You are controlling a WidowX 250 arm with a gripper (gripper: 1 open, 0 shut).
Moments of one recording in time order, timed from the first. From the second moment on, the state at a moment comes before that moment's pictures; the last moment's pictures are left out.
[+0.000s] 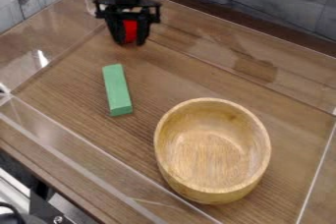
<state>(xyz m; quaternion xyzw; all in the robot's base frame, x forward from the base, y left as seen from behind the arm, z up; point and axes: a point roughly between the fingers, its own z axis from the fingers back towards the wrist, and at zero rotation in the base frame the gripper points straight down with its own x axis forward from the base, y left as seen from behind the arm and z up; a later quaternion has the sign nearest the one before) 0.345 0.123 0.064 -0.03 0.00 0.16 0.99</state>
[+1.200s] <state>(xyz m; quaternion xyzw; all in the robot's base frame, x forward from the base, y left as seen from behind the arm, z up) 0.324 0.140 0.040 -0.03 0.04 0.08 1.00</state>
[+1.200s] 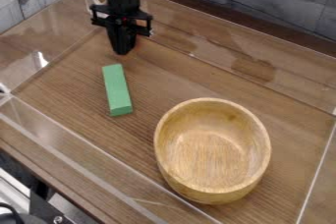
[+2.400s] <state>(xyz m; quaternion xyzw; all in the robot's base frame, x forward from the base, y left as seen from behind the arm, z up) 0.336 0.102 0.058 -0.05 0.01 0.11 0.99</state>
